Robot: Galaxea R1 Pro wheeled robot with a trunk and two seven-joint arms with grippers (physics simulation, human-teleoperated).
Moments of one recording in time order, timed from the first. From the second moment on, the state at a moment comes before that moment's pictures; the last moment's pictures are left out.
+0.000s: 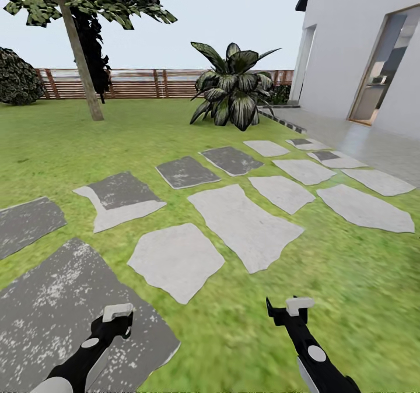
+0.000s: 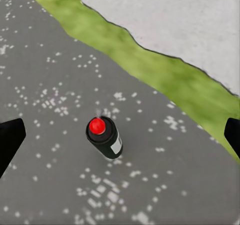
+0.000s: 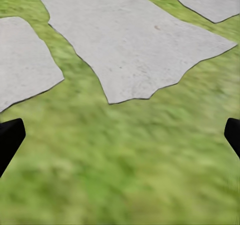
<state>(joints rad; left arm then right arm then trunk) -0.55 0.11 0.04 -0.32 0.06 -0.14 0.05 -0.41 -0.04 0.00 -0.59 0.05 -0.33 0.00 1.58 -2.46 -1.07</state>
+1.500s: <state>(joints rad) -0.55 0.11 0.04 -0.32 0.05 -0.22 0.04 -0.41 -0.04 0.00 -0.59 0.05 -0.33 0.00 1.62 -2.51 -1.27</state>
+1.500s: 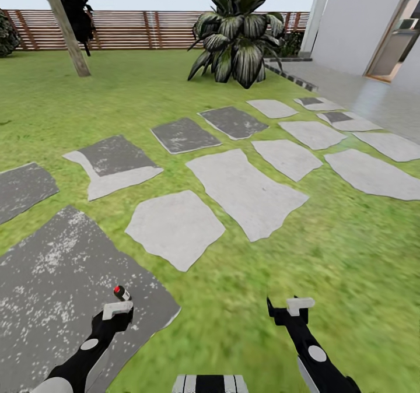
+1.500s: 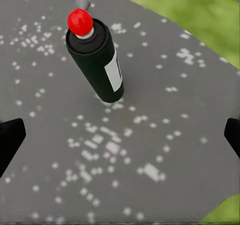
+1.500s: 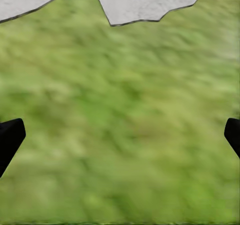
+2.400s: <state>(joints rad) -0.55 0.12 0.04 -0.32 0.05 -0.31 0.05 -0.41 -0.04 0.00 -0.59 0.05 -0.33 0.00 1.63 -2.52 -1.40</state>
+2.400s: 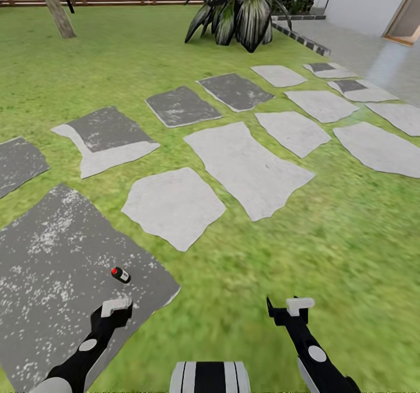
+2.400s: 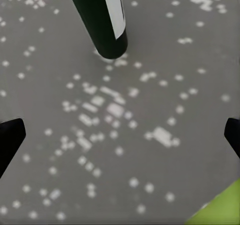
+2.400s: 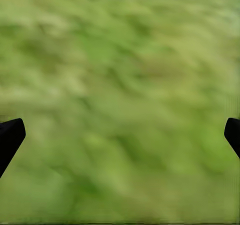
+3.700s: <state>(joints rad) -0.55 0.12 0.04 -0.32 0.06 -0.31 0.05 -0.41 -0.04 0.00 -0.59 0.05 -0.33 0.00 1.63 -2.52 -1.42</state>
